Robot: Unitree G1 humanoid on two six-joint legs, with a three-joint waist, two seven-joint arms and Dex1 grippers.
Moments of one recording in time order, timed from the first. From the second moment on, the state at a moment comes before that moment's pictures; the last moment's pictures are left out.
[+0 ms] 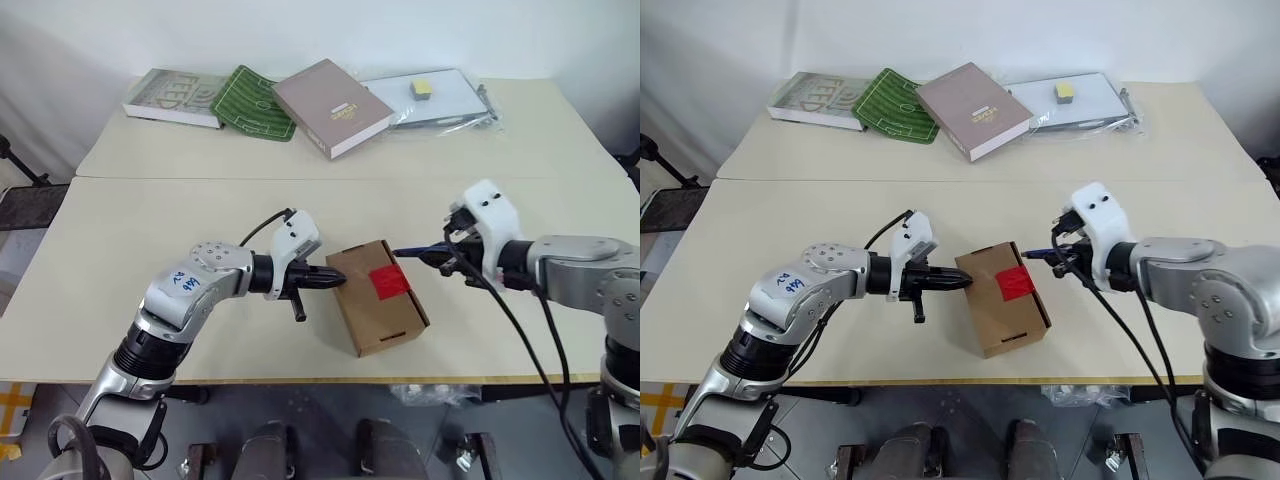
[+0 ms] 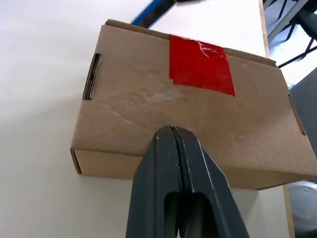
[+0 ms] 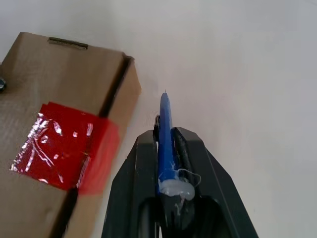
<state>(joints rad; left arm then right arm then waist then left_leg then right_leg) -0.65 0.52 -0.26 -0.22 -0.45 0.91 -0.77 -0.66 -0.74 -0.10 -0.49 0.82 1.52 0.29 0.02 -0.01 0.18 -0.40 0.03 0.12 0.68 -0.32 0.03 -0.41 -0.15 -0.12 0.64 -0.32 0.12</state>
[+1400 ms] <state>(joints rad) -0.68 0.50 -0.17 -0.23 -0.47 1.05 -0.67 -0.82 -0.53 0.18 -0.23 0.53 1.16 0.56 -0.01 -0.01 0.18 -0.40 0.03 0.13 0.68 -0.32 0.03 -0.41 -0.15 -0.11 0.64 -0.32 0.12</state>
